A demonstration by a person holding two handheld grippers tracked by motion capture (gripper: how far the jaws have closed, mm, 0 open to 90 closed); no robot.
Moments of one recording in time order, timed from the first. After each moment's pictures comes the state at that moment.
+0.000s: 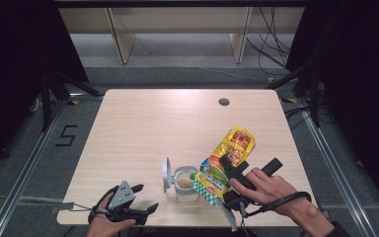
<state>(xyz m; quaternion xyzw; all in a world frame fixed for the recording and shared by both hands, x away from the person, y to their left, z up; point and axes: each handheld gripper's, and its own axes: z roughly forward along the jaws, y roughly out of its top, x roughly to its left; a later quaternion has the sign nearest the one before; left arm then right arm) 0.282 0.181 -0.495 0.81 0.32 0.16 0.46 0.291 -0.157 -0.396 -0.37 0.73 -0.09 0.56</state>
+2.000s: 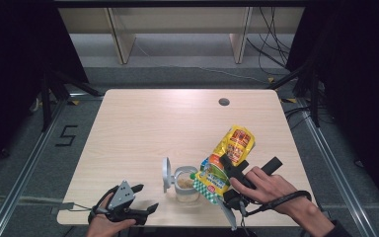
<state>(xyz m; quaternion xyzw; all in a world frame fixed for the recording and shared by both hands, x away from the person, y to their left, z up) 0.282 0.181 -0.494 0.81 0.32 0.16 0.46 0.293 -0.156 -0.395 -0.37 0.73 -0.09 0.56</state>
